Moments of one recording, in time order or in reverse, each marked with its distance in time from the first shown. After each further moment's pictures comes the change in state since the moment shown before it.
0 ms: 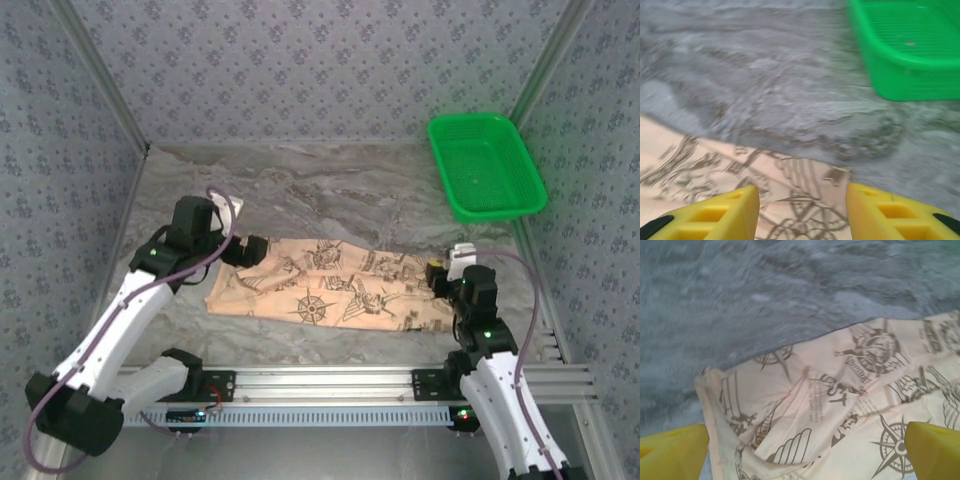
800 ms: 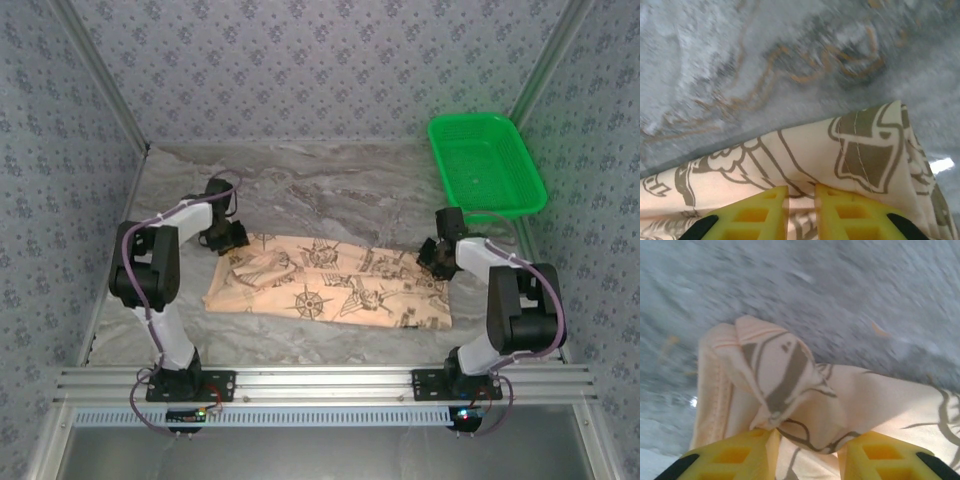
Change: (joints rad) left arm 0.214 0.771 0.186 0.040 -0.034 -0.416; right arm -0.074 1.049 0.504 -0.179 -0.063 0.651
